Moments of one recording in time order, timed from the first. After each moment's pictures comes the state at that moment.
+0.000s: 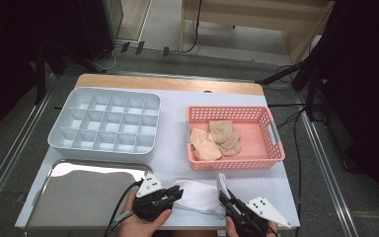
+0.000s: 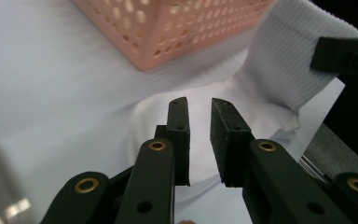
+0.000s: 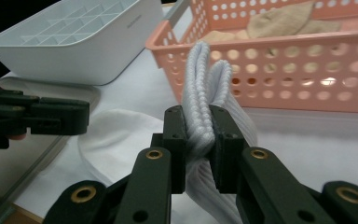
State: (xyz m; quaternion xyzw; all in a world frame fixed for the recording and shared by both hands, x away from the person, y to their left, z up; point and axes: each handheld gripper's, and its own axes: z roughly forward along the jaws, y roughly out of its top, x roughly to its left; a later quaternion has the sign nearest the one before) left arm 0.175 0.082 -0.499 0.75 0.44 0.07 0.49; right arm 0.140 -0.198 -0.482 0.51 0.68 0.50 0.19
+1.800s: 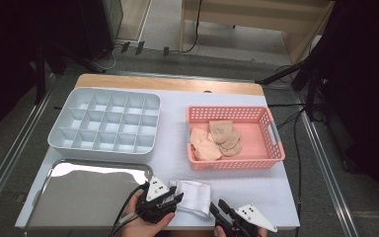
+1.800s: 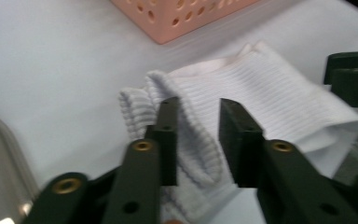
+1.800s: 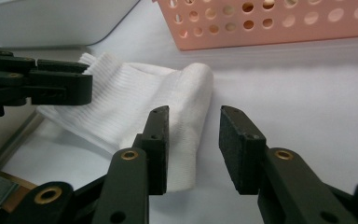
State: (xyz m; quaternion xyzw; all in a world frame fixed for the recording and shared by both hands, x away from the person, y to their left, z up) left arm 0.173 0.058 -0.515 0.78 0.44 0.12 0.43; right arm 0.131 -0.190 -0.522 0.54 0.68 0.47 0.16
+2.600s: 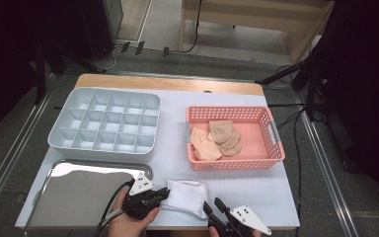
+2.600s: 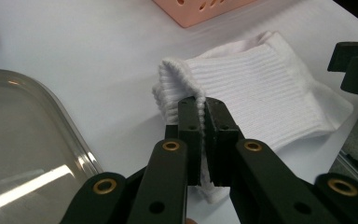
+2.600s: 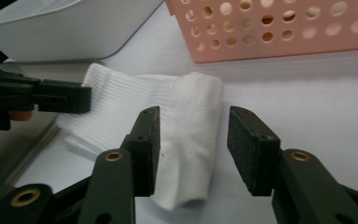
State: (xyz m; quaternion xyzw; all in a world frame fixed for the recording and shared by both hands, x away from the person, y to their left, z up) left arm 0.180 0.098 -0.522 0.77 0.45 0.07 0.45; right arm 0.129 -0.175 -0.524 0.53 0.67 0.50 0.16
